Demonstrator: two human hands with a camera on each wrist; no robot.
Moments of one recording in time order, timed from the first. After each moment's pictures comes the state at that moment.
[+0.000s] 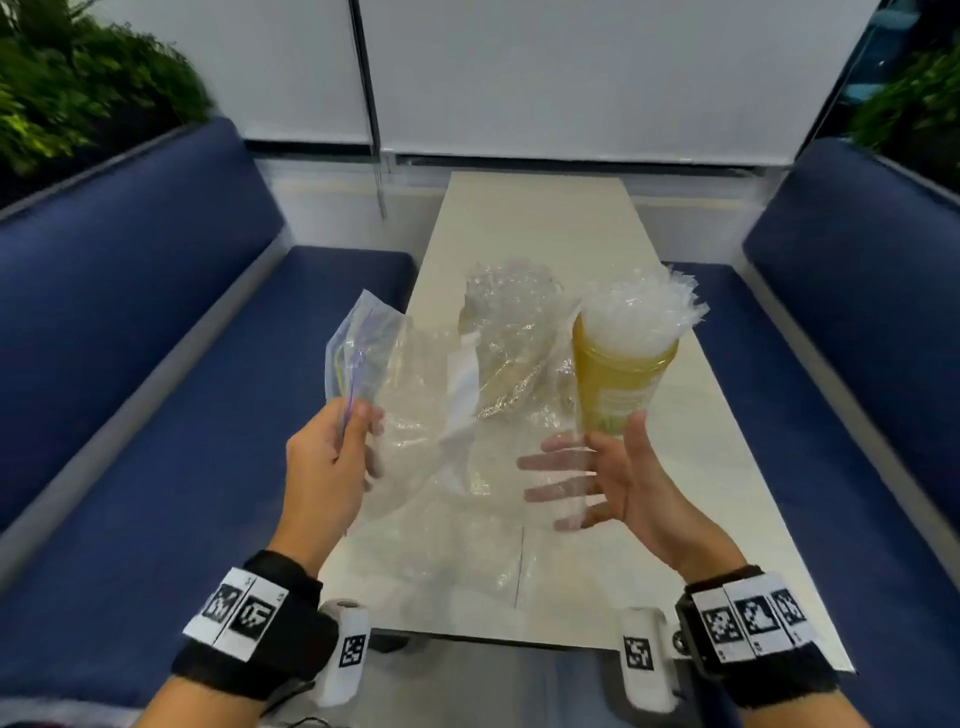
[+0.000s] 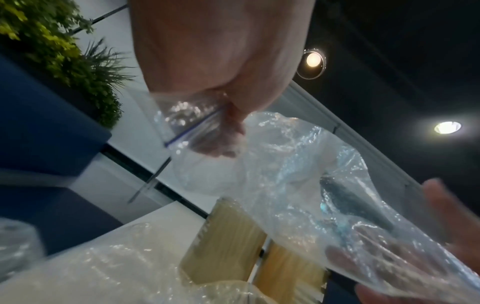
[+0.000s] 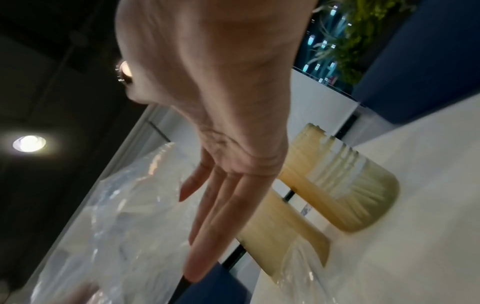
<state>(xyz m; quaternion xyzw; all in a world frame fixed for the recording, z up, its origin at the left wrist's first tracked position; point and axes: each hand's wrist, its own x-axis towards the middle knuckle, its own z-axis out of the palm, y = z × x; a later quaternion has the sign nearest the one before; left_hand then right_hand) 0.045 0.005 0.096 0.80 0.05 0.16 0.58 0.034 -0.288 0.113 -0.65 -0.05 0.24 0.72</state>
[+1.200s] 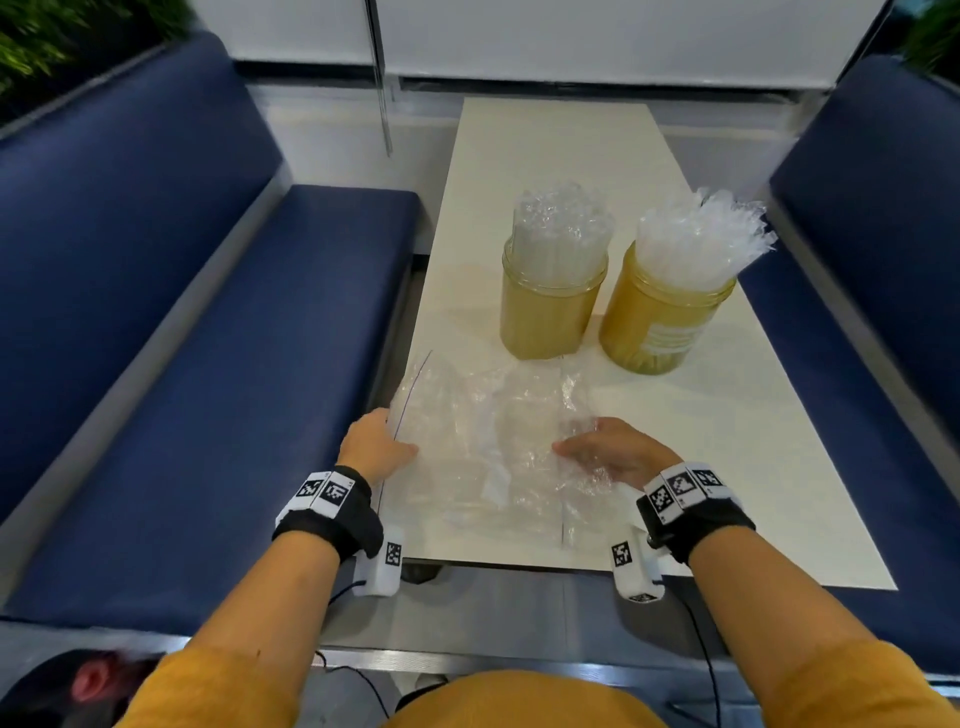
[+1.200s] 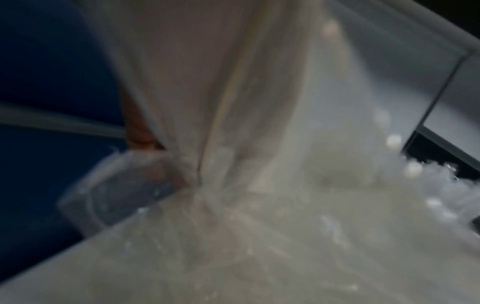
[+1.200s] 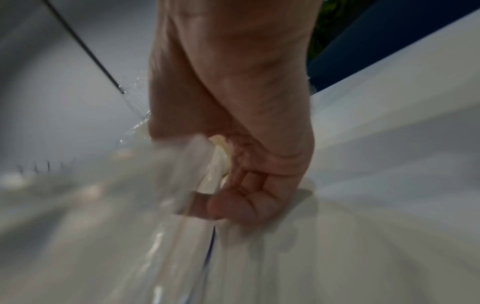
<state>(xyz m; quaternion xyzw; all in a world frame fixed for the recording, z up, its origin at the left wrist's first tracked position) 0.095 0.077 -0.026 0.92 0.13 -0.16 0.35 0.091 -0.245 -0.014 -0.72 0.19 0.31 0.59</state>
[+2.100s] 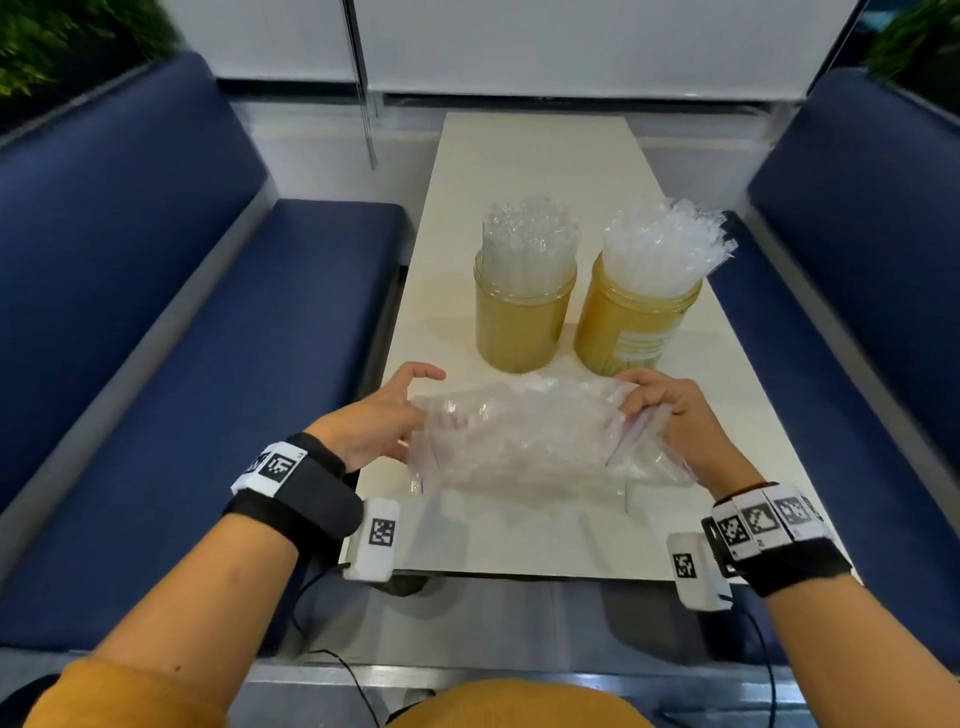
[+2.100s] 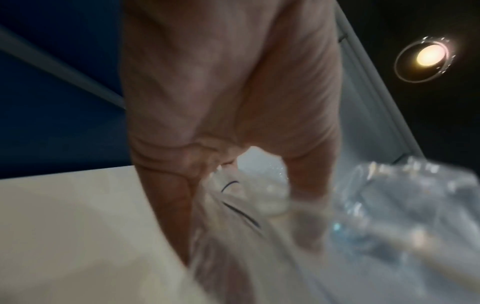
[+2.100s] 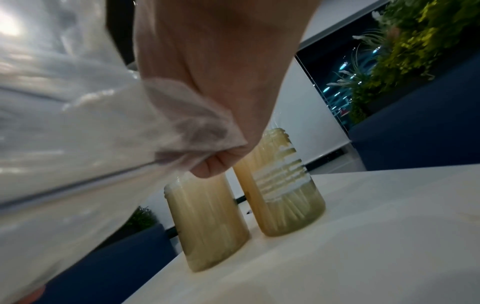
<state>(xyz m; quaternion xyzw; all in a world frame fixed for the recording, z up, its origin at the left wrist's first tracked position) 0.093 0.033 0.073 0.74 0.00 -0.32 0.58 0.068 -0.323 0.043 -0.76 -0.12 0.01 0.63</state>
